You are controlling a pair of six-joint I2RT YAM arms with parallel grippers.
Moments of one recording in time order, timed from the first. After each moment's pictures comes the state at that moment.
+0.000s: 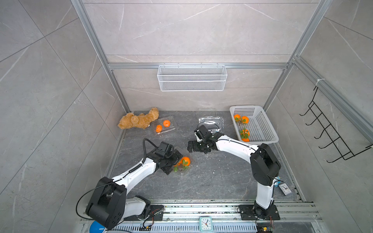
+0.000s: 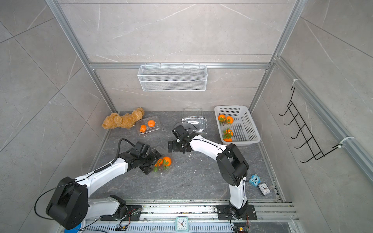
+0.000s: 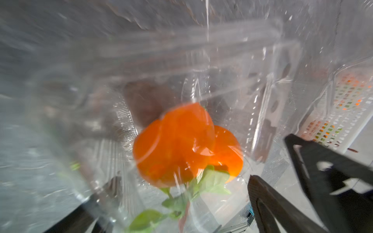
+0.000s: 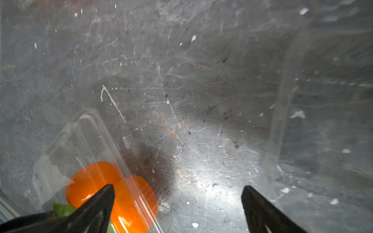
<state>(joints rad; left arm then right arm) -0.51 1.31 0.71 -0.44 0.24 -1.25 0.72 1.92 1.45 -0.56 -0.09 0.58</state>
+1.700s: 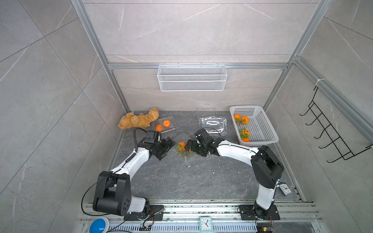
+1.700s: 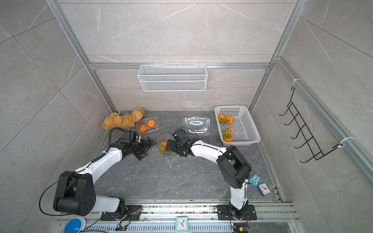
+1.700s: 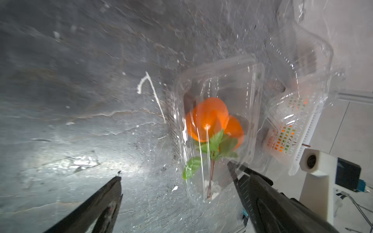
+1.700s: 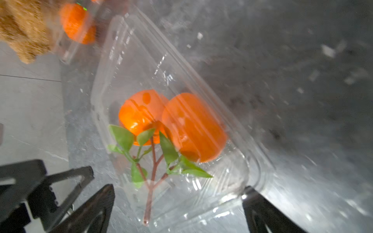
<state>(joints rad) -0.17 1.38 0.86 -0.44 0.41 -0.88 0.76 1.93 1.37 -0.30 -0.12 0.90</state>
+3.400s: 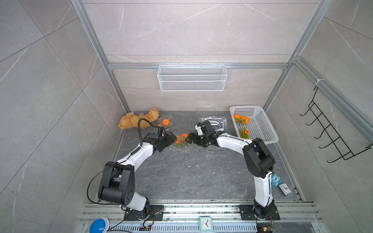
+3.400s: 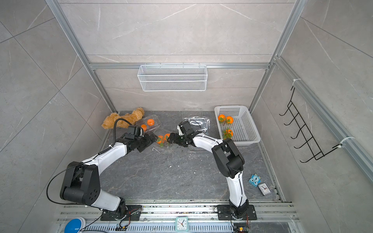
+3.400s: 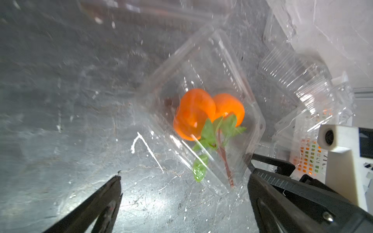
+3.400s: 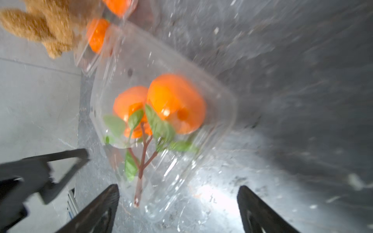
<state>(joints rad) -0.24 1.52 1.01 -0.35 0.19 -0.73 0.60 2.05 1.44 -0.21 -0.35 0.68</state>
